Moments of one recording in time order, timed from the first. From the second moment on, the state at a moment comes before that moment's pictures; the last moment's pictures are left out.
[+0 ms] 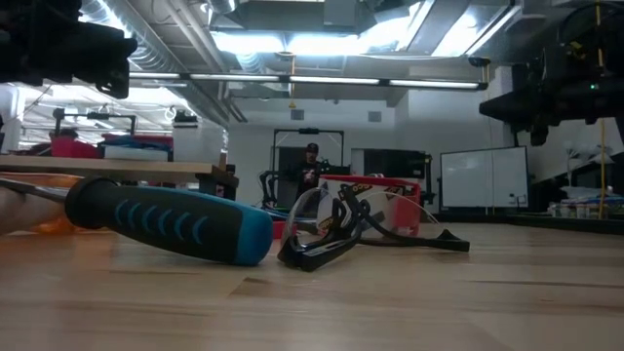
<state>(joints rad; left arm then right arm) -0.23 0.00 0.01 0.07 -0.09 0.02 -0.82 0.01 0.03 0.03 -0.36 0.32</state>
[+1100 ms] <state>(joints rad) -0.23 0.00 0.01 0.10 -0.22 0.12 0.11 0.02 0.01 0.07 0.23 0.36</state>
